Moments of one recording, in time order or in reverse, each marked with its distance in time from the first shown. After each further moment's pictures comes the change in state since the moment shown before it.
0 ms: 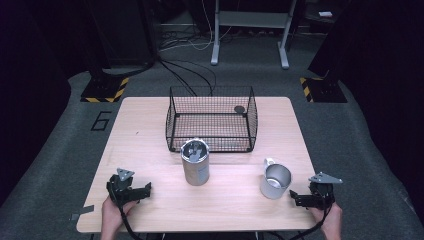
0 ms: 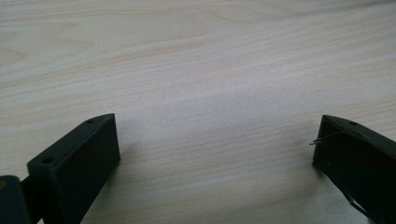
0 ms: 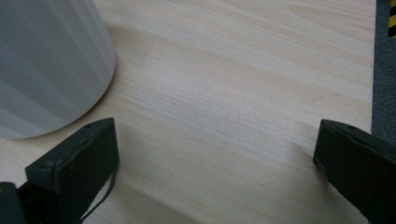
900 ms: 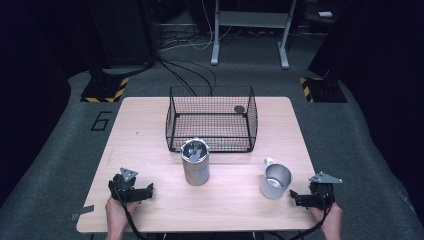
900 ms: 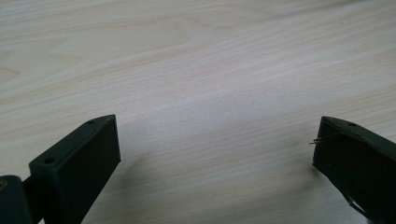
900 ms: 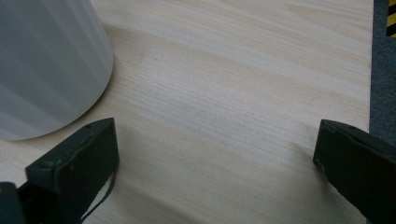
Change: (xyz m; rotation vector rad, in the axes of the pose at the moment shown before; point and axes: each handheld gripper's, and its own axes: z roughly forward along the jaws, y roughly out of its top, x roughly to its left) left arm -0.011 0.005 -0.005 -0.001 -0.004 0.060; right arm 0.000 0.000 0.000 -0.001 -0.007 0.008
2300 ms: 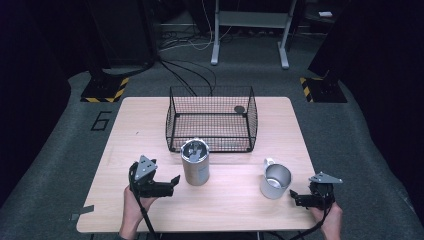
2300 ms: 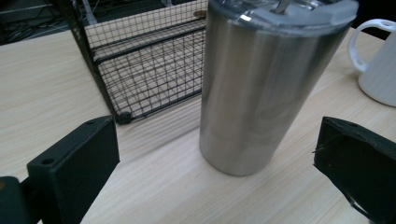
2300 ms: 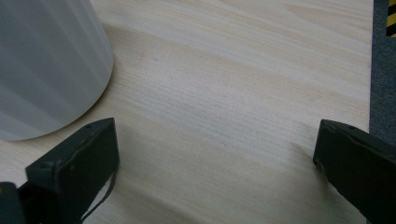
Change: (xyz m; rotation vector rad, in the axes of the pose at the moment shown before) left arm -0.070 0.072 -0.063 -0.259 -0.322 0.170; right arm 0.000 0.000 0.000 0.000 0.000 0.000
